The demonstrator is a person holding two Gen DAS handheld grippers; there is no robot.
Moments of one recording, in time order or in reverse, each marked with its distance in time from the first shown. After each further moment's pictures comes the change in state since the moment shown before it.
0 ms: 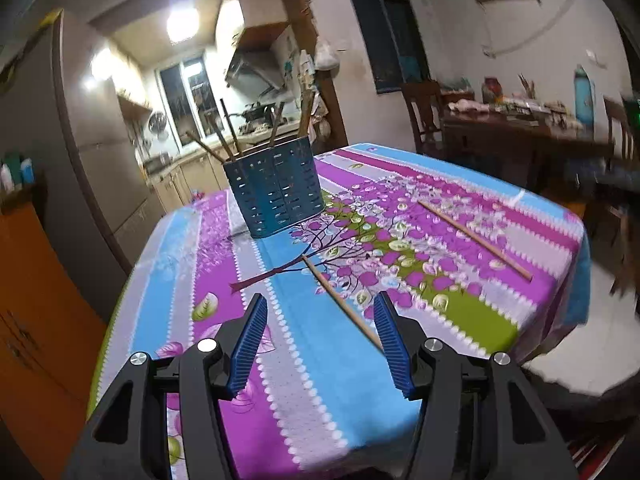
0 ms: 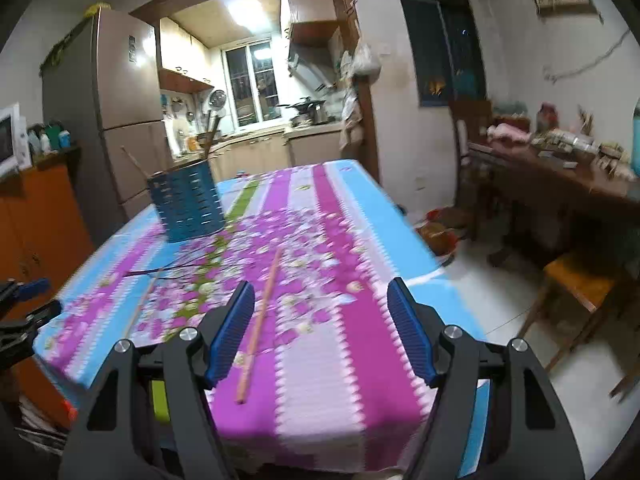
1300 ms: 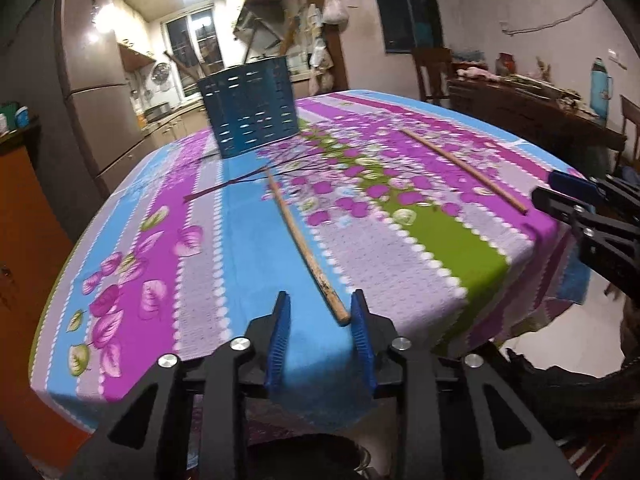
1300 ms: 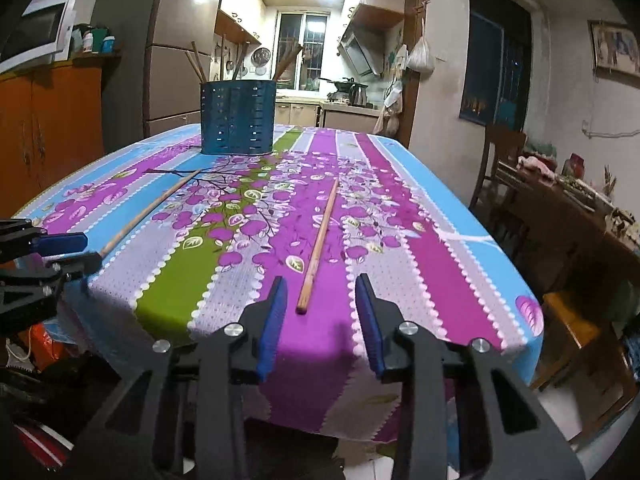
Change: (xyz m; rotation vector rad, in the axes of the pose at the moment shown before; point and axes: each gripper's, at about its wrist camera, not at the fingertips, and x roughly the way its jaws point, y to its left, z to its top) left arm 0.034 -0.059 -0.054 -0.069 0.159 0.017; right arm 0.018 0.063 -0.081 -0.283 0.063 -0.033
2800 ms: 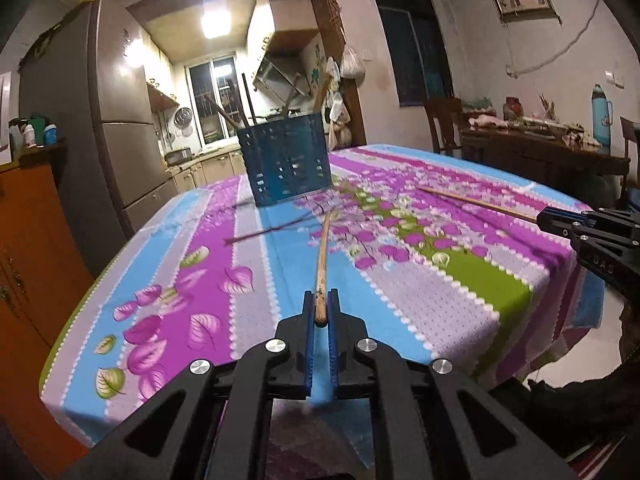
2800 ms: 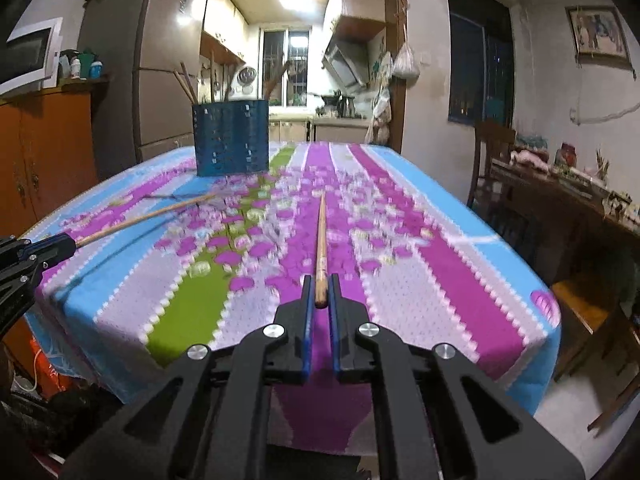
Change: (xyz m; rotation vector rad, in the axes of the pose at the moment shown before) left arm -0.025 0.030 -0.009 -0.022 -0.234 0.037; right arm -0.001 0.012 0.006 0.071 -0.077 -0.018
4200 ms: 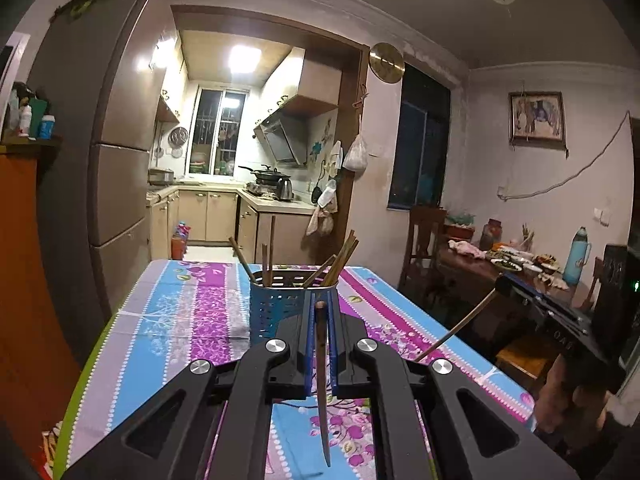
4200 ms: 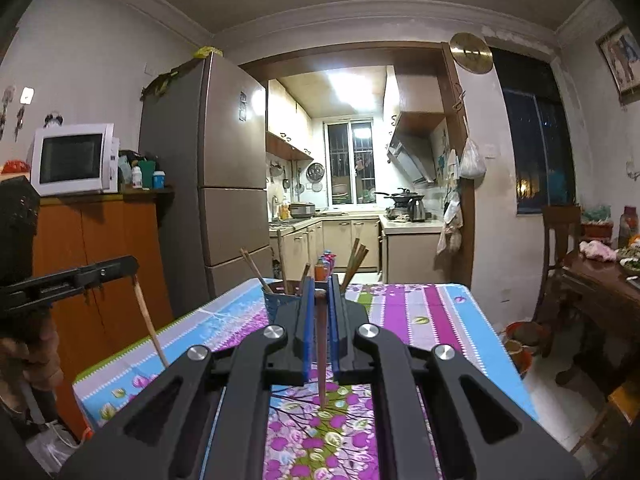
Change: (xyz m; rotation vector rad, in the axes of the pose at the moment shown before) left arm -0.020 0.122 0.183 -0.284 -0.220 -0.194; right arm -0.020 0.001 0.191 0.019 -0.326 0.302
